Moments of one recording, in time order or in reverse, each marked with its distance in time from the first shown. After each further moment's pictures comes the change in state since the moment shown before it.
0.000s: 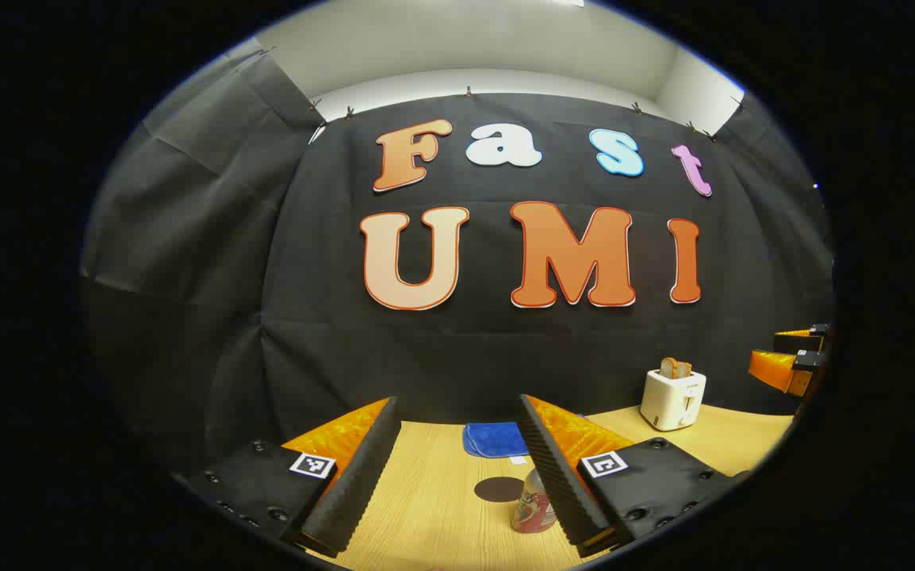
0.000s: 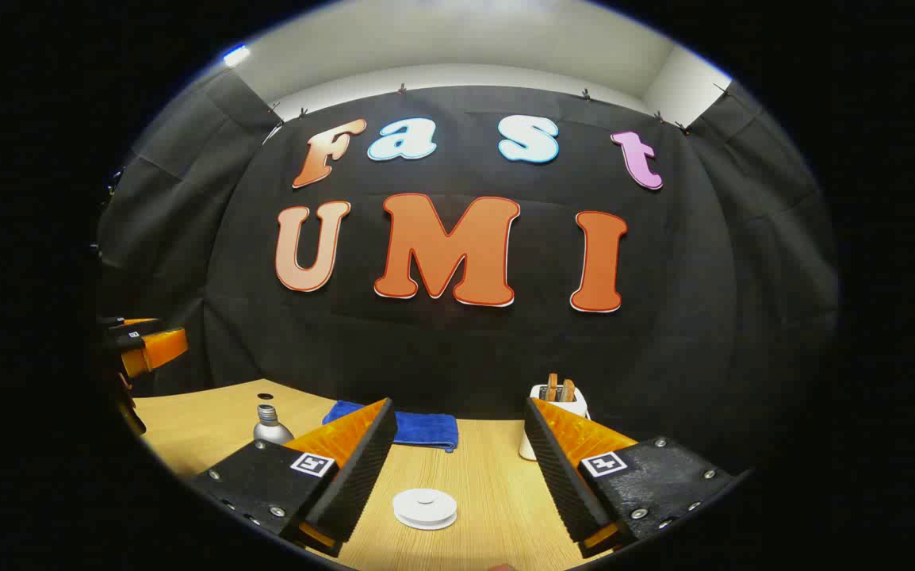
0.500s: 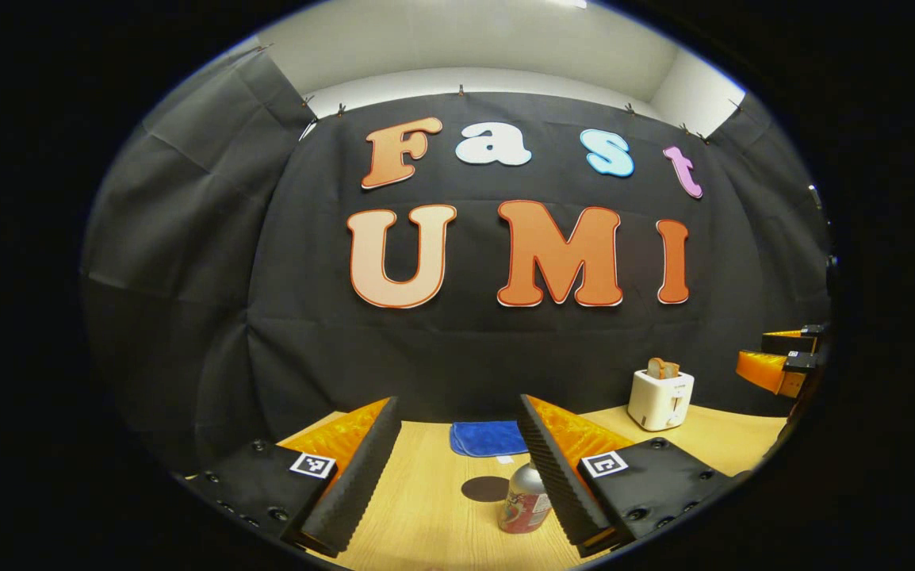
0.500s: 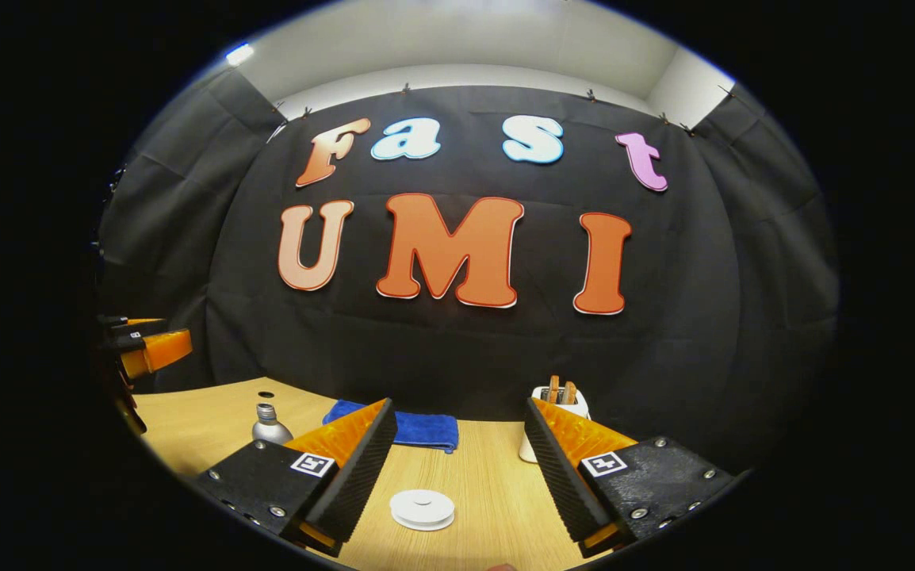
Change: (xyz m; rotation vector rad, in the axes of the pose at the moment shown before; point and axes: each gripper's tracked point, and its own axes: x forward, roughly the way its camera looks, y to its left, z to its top) left arm 0.001 -0.013 -0.007 -0.031 0.010 -0.054; right arm 0.000 -0.003 -0.002 -0.028 0.005 0.010
